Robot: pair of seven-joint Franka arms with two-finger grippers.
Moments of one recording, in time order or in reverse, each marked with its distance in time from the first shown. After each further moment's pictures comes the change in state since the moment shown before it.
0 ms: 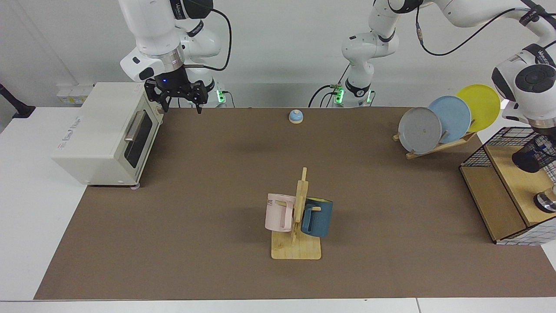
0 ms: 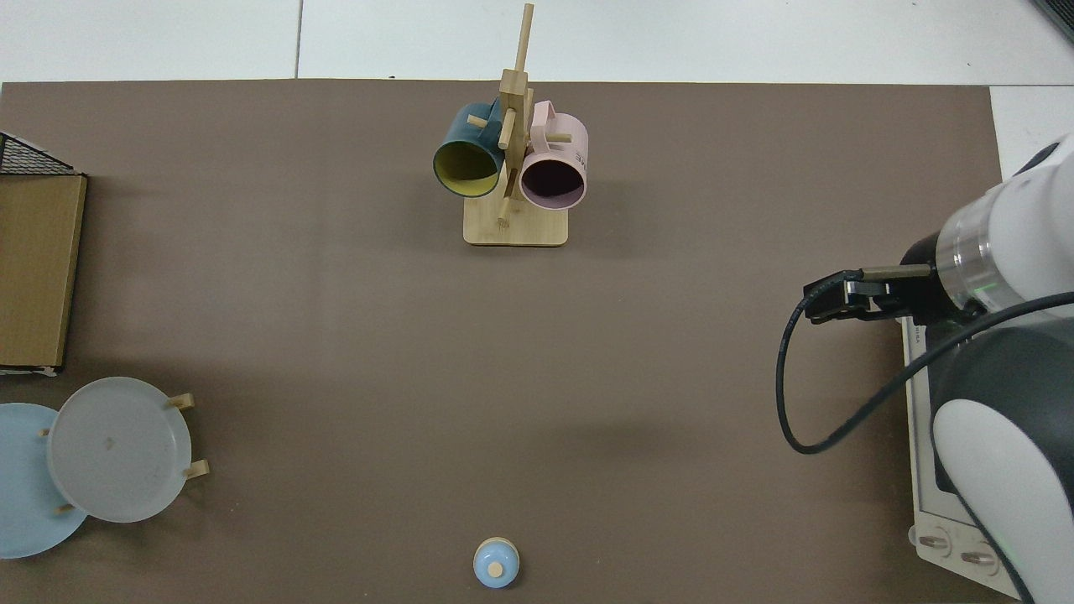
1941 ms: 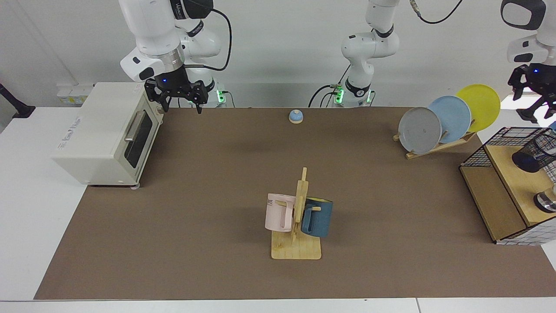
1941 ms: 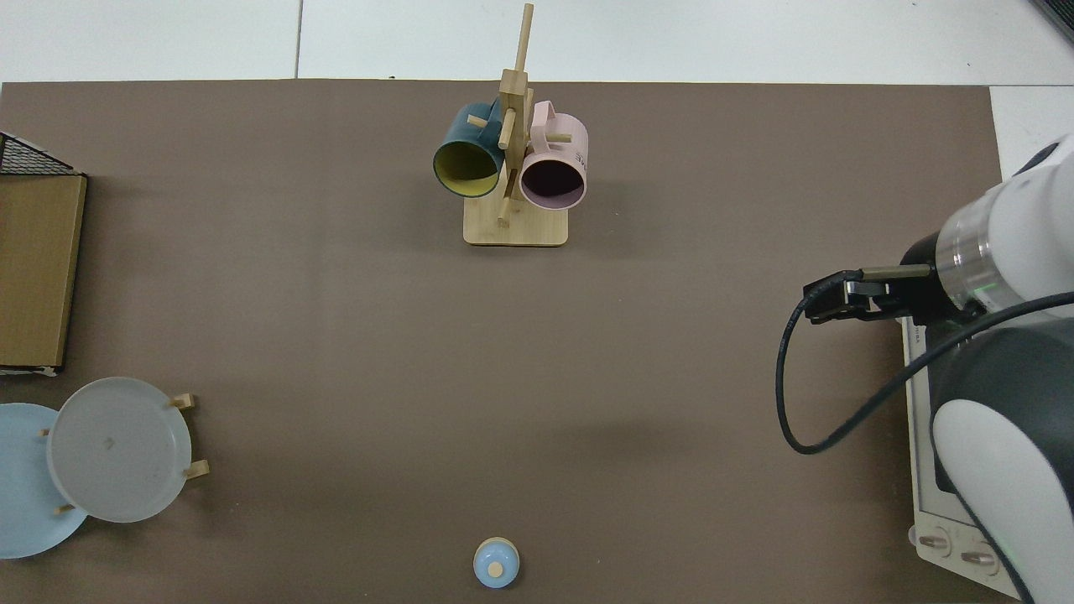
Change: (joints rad) left arm -0.084 -0.231 -0.037 0.129 -0.541 -0.408 -0.091; right arm 0.000 0.000 0.000 0.000 0.000 0.000 0.000
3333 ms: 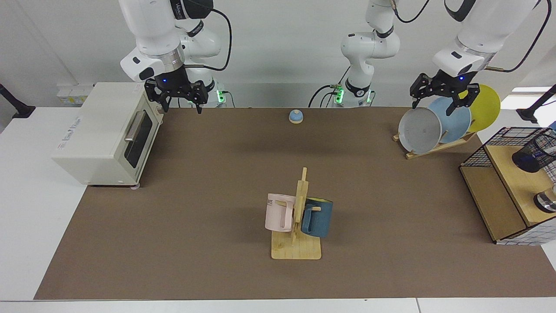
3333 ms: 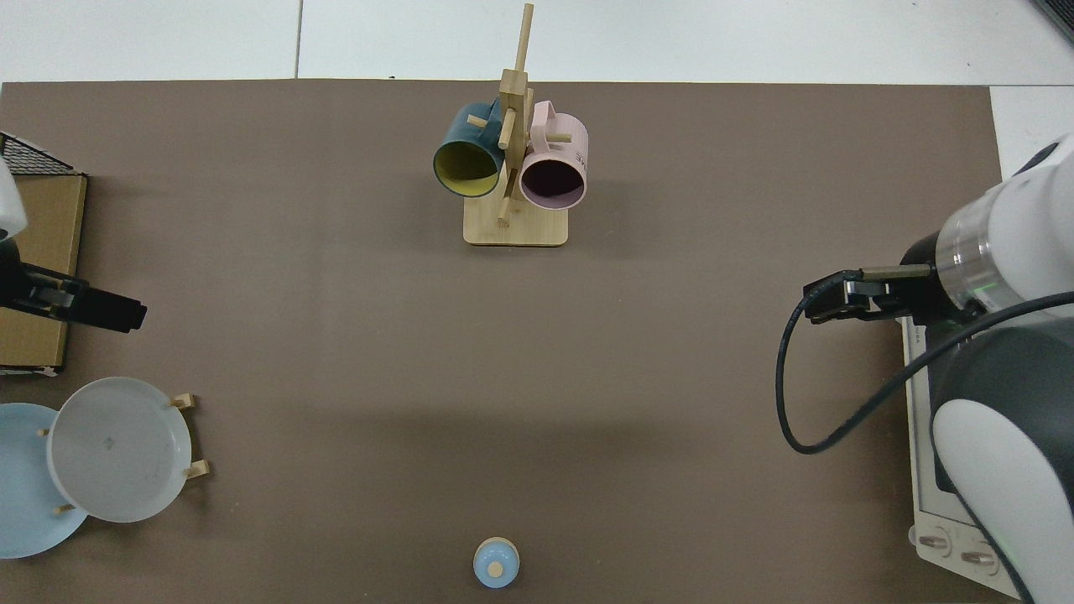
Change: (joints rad) left arm -0.123 0.007 -0.214 0.073 -0.290 -0.277 -1.231; right arm 0.000 0.000 0.000 0.000 0.000 0.000 0.000
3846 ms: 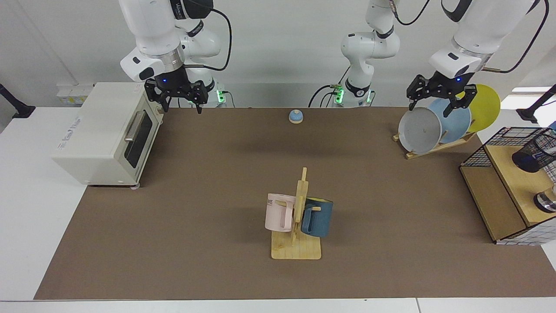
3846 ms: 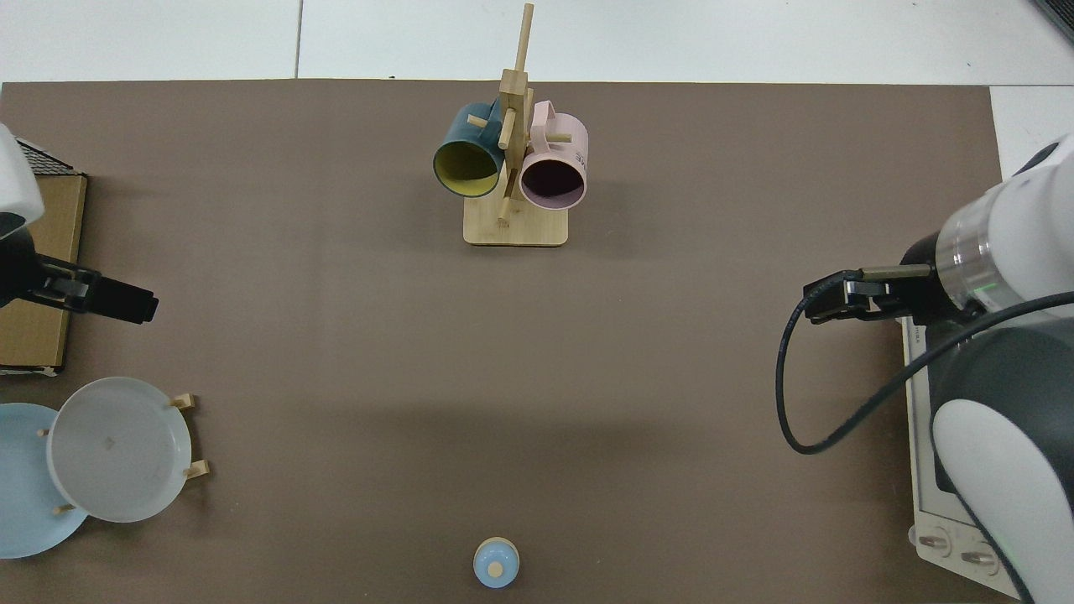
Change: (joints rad) left arm 0.001 0.020 -0.019 0.028 0.000 -0.010 -0.031; right arm 0.000 0.000 0.000 0.000 0.000 0.000 0.000
